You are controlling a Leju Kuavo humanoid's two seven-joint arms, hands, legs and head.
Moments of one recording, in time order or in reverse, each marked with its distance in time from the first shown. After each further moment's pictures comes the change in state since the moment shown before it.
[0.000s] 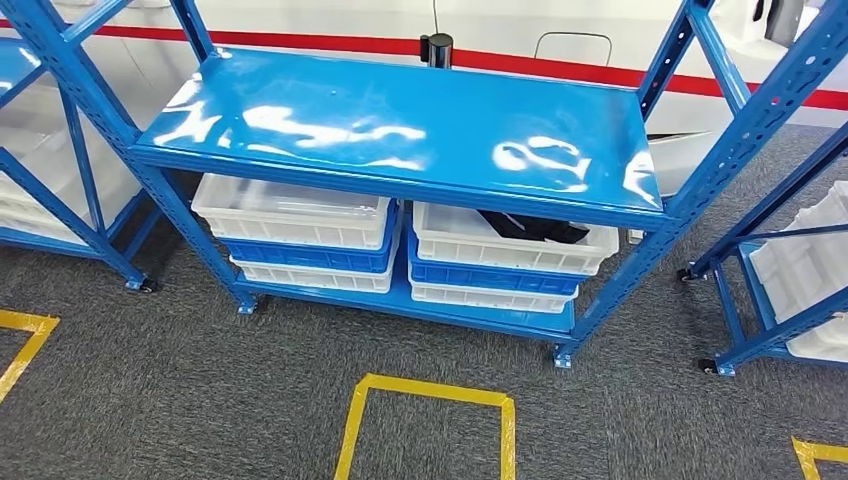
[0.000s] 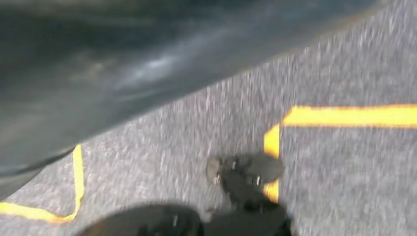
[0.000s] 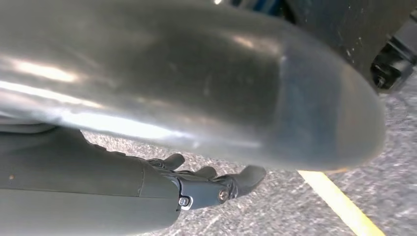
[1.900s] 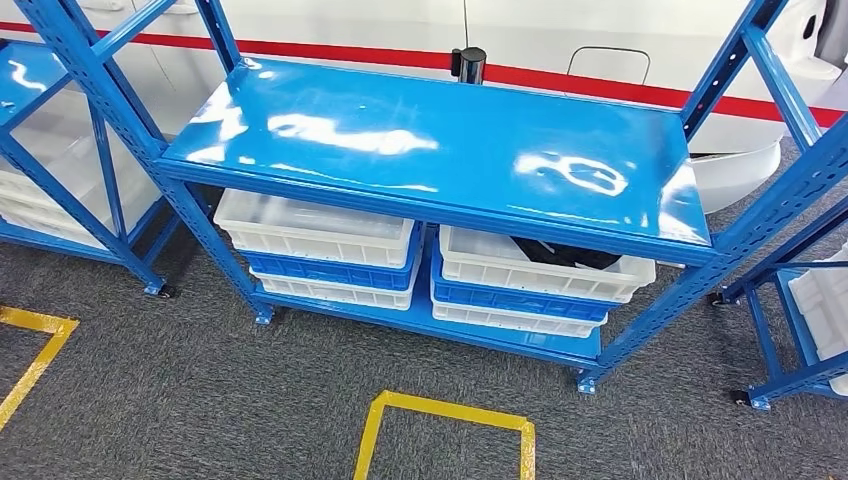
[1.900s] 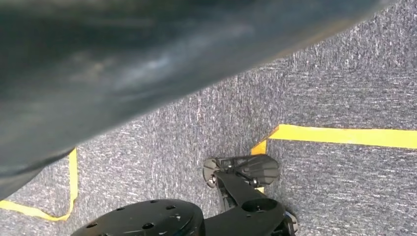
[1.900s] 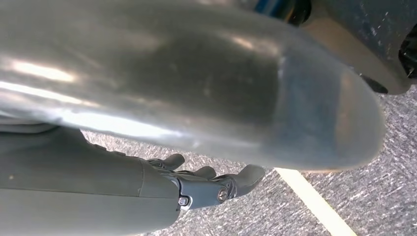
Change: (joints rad) left arm 0.000 0.002 0.005 0.000 -0.010 0.024 0.022; right arm -0.005 0.004 -0.025 0.000 0.001 0.000 0.003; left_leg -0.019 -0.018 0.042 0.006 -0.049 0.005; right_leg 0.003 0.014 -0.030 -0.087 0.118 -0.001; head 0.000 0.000
